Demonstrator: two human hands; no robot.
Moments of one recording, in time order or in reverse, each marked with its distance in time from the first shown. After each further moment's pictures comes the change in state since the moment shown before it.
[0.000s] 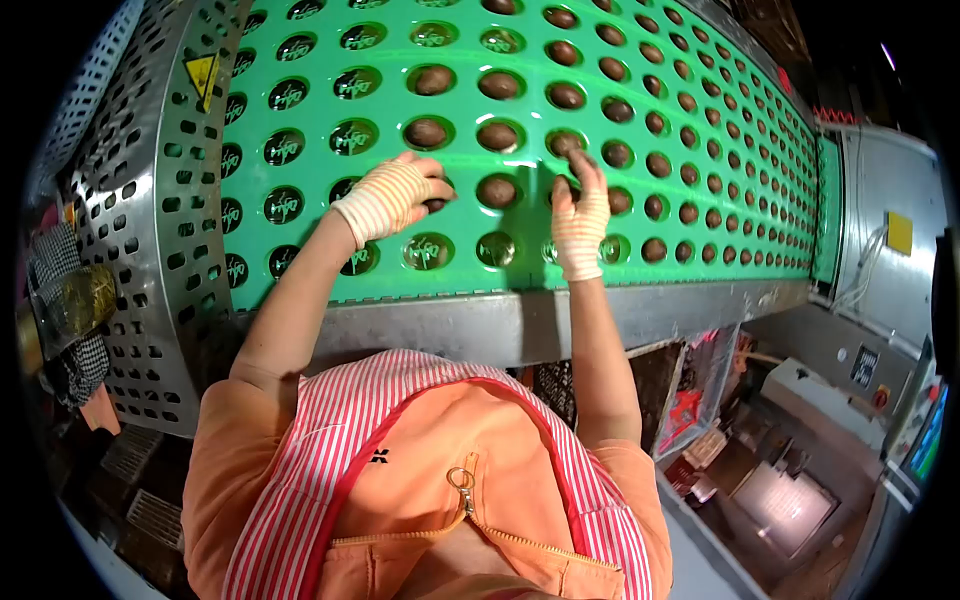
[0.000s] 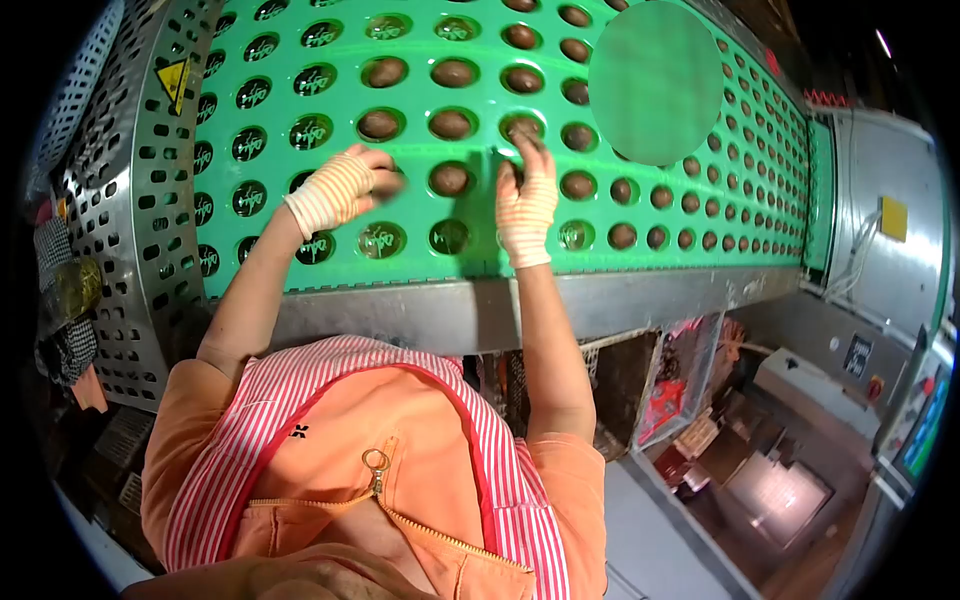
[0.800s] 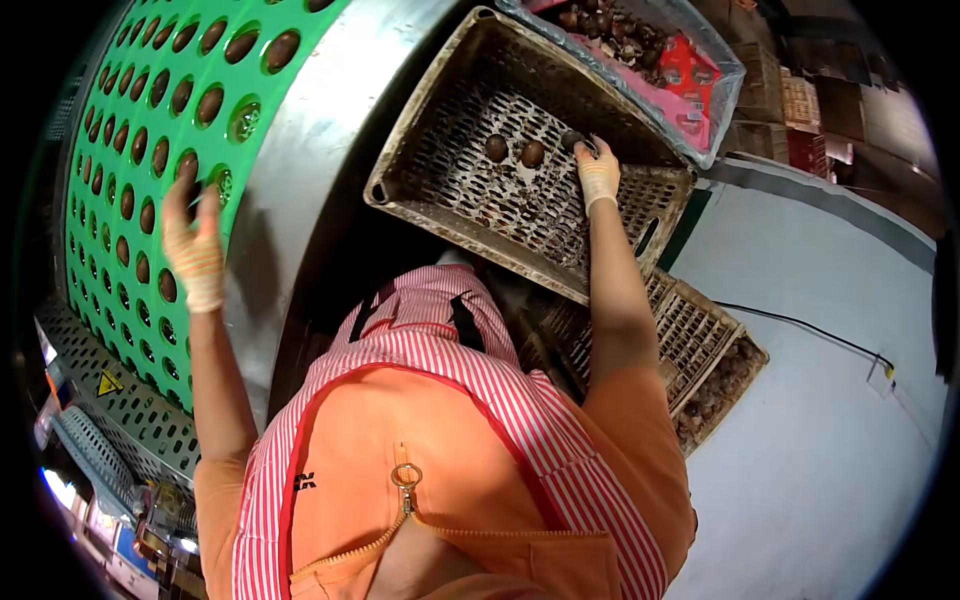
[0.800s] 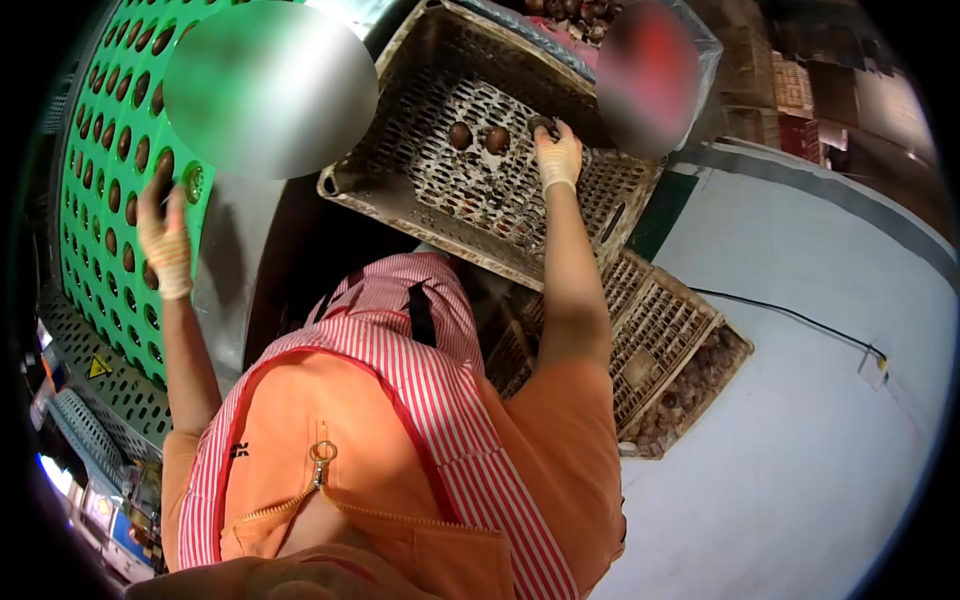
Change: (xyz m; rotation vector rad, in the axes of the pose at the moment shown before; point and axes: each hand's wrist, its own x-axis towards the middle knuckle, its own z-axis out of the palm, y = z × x) left_hand 0.103 0.217 0.112 -0.259 0.360 0.106; right_hand -0.459 0.209 -0.298 -0.200 0.638 1.360
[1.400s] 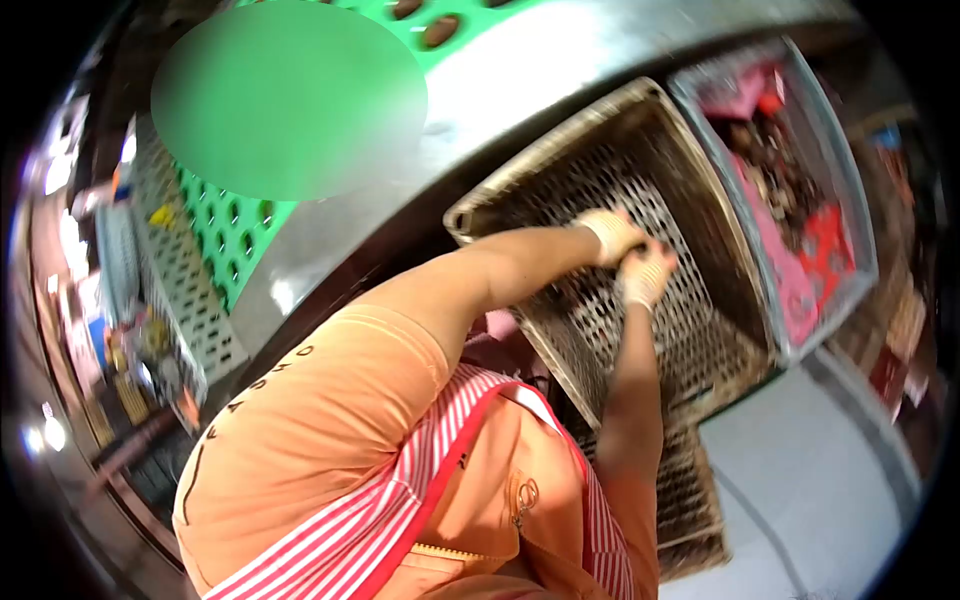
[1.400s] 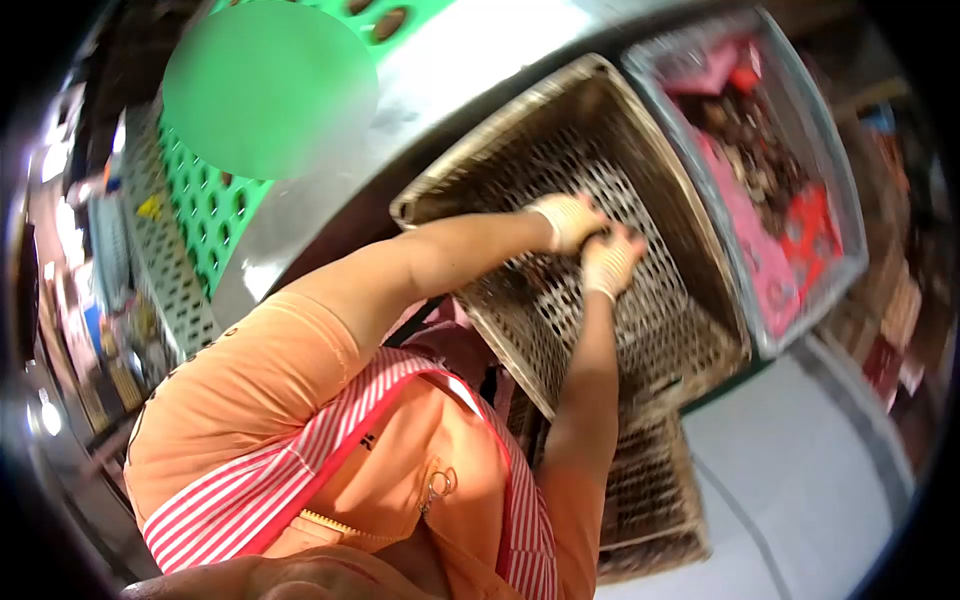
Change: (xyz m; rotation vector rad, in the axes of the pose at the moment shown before) left_hand -0.045 0.075 0.392 0.291 -1.256 0.059; right_hand 0.000 0.009 0.078 -0.350 -0.287 -0.199
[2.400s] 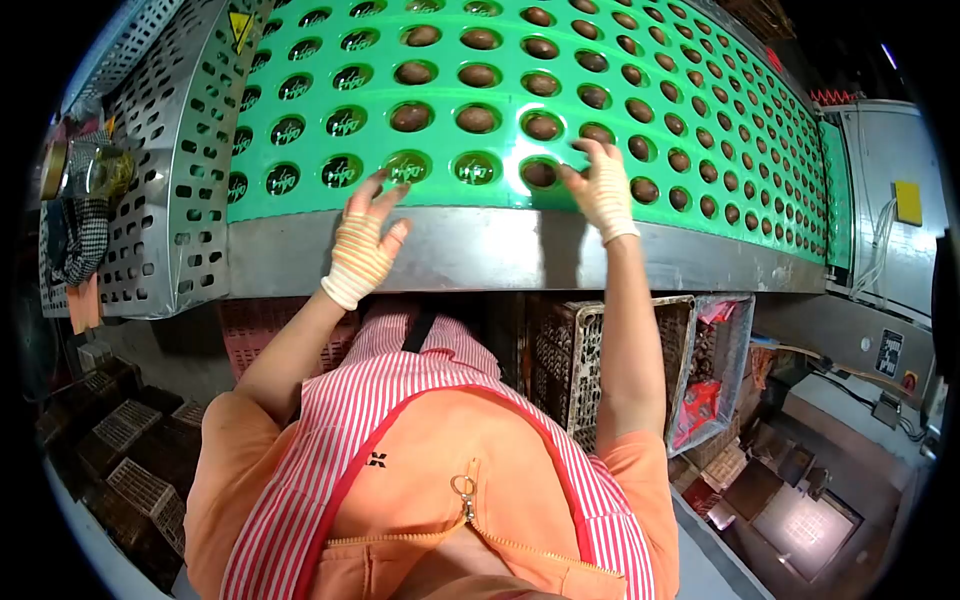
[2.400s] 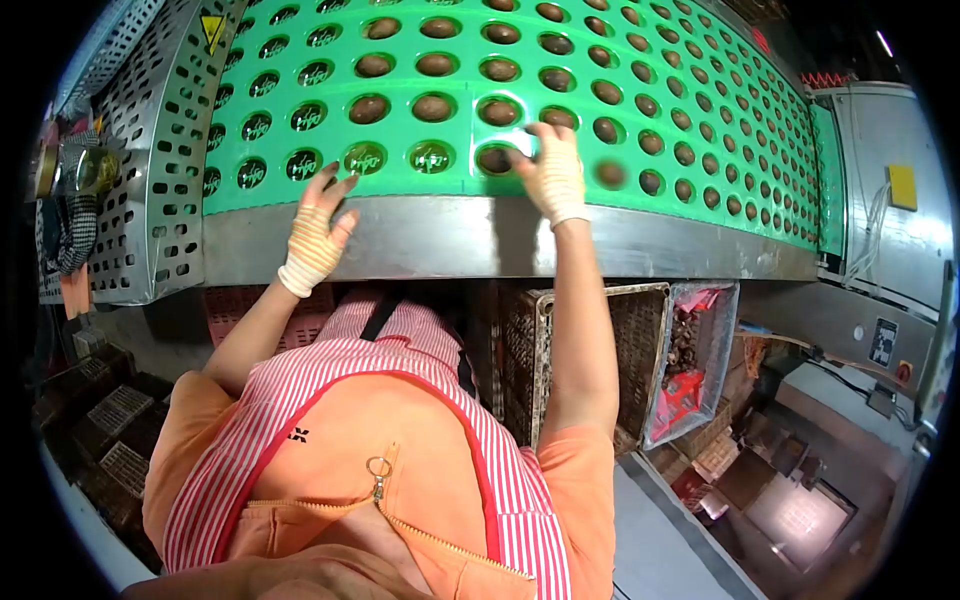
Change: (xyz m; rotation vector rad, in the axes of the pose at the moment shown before) left_hand -0.493 -0.161 0.033 -0.274 1.524 -0.619; right_hand -0.131 -0.458 0.012 -0.137 -0.277 -1.245
